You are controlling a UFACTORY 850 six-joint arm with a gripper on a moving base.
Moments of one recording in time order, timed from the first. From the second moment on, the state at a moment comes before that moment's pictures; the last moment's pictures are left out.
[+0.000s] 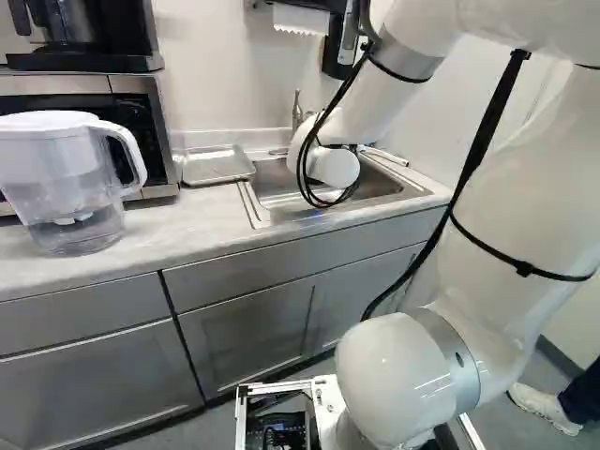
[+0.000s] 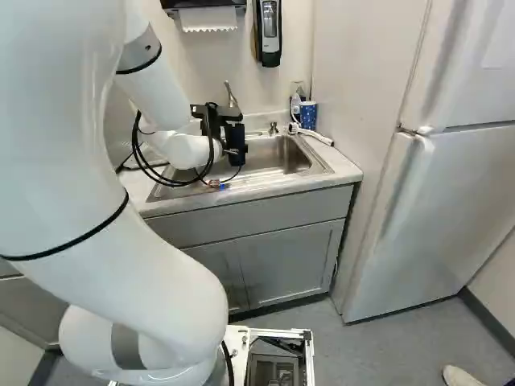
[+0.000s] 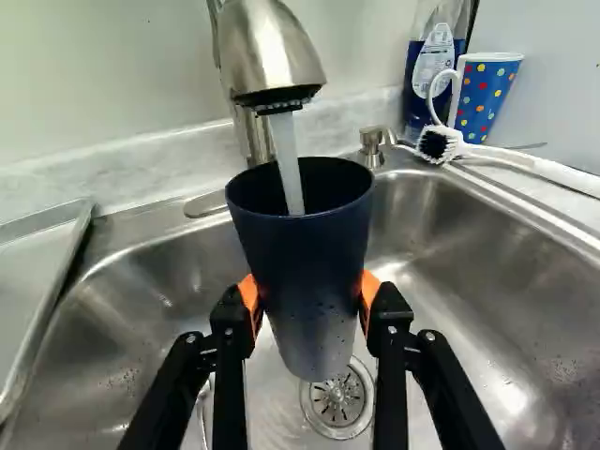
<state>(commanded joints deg) 7.5 0.0 -33.4 20.8 37.6 -7.4</state>
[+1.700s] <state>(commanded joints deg) 7.5 0.0 -33.4 20.8 37.6 -7.4</state>
